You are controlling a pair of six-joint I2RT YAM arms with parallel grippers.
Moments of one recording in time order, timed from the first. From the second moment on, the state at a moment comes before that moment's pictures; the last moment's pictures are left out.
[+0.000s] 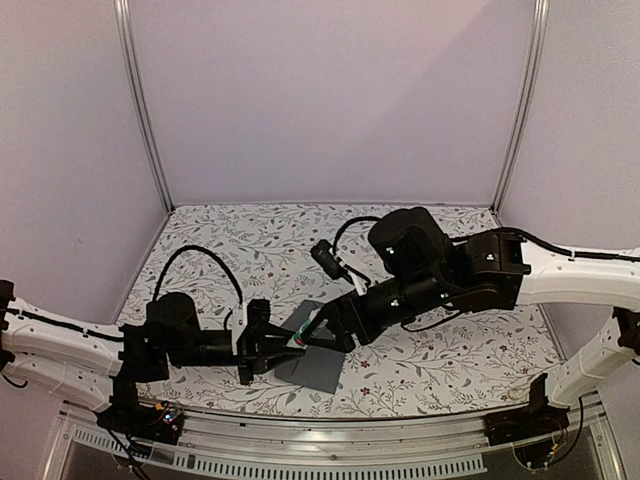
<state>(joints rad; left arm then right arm) -1.18 1.08 0.35 0.61 0.18 0.06 1.25 1.45 1.27 -0.46 -0.20 0.57</state>
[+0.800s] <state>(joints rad) -1.22 1.20 0.40 0.60 0.18 0.10 1.22 1.56 1.37 -0.64 -0.28 0.57</state>
